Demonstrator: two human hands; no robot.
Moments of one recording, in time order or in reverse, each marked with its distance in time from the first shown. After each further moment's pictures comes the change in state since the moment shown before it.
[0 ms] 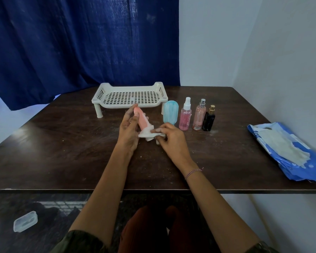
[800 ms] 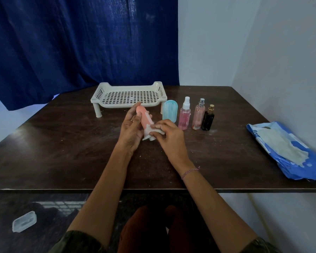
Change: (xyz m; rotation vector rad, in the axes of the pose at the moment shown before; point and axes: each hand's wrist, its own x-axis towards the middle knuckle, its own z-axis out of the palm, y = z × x) left_hand -0.006 0.002 0.004 -0.078 -0.144 -0.012; right_hand 0.000 -0.010 0.003 0.055 0.172 -0.049
